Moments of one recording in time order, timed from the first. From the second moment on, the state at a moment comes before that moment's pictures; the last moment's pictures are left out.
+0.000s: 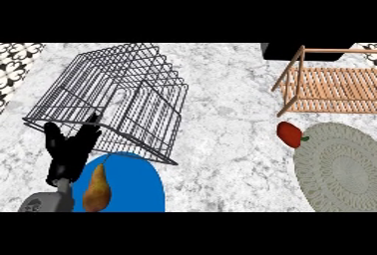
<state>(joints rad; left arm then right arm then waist) -0.08 0.22 0.00 -1.36 0.18 0.06 0.27 -1.01 -0.94 -0.12 -0.87 0.29 0.33 0.09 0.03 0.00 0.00</state>
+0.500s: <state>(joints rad) -0.06 0.23 0.01 -1.36 0.19 0.02 0.26 -1.09 -0.91 -0.13 -0.67 0.37 0.28 -0.11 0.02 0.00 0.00</state>
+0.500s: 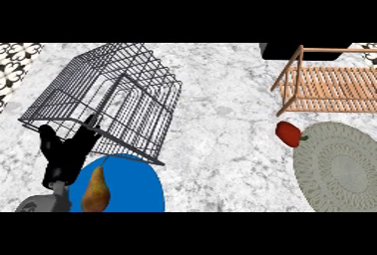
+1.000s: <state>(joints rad) -0.06 0.21 0.02 -1.36 0.17 0.04 0.27 -1.16 -0.90 -0.19 -0.58 0.38 0.27 -0.08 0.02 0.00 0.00</state>
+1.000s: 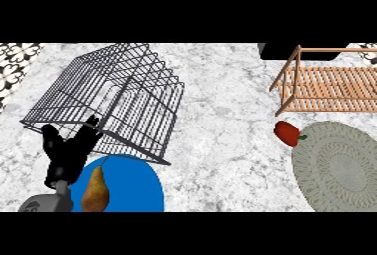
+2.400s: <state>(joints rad) -0.06 0.21 0.03 -1.38 0.17 0.00 0.27 -1.24 -1.17 -0.60 -0.29 0.10 0.10 0.08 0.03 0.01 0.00</state>
